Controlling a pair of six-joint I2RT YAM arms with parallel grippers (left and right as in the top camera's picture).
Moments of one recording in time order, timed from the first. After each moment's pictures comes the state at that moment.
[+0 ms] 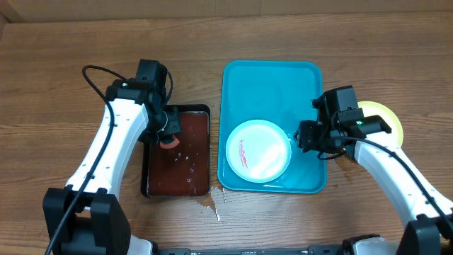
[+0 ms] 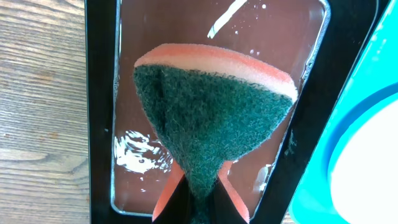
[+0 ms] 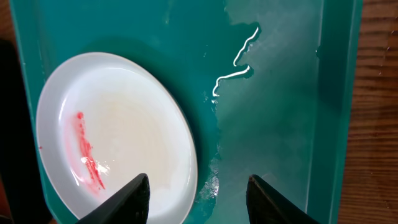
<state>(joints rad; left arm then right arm) -0.14 1.66 1.32 -1.14 0.03 -0.34 0.19 1.47 0.94 -0.72 -0.25 0.34</state>
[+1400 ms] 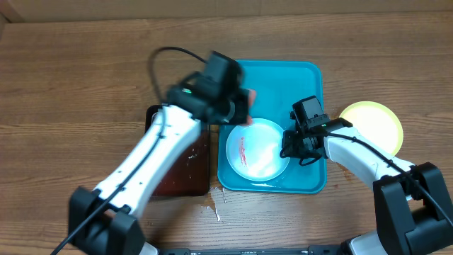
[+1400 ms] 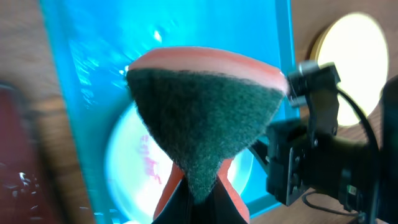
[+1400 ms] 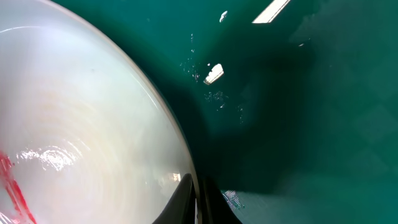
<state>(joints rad) -0.54 1.69 1.45 -0.84 0.23 -0.46 0.33 1.68 0.88 -0.54 -0.15 0.41</state>
